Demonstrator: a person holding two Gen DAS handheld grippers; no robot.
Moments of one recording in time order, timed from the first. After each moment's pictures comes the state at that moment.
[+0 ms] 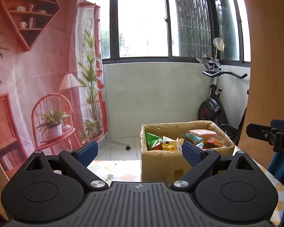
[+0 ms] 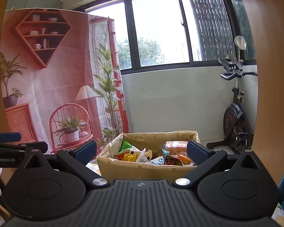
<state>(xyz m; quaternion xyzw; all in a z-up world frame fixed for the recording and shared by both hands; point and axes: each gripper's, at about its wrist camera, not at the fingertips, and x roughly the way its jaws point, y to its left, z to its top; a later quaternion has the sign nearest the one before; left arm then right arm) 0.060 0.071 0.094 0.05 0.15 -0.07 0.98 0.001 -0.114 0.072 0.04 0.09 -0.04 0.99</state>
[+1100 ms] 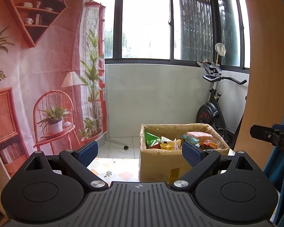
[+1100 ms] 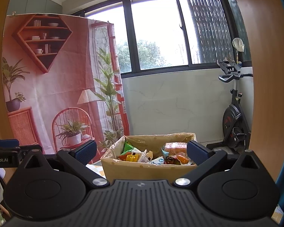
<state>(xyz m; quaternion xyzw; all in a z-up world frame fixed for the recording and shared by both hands) 0.044 0.083 0.096 0.02 0.15 -0.08 0.99 -0.027 -0.111 0.080 0.05 0.08 -0.04 0.99</state>
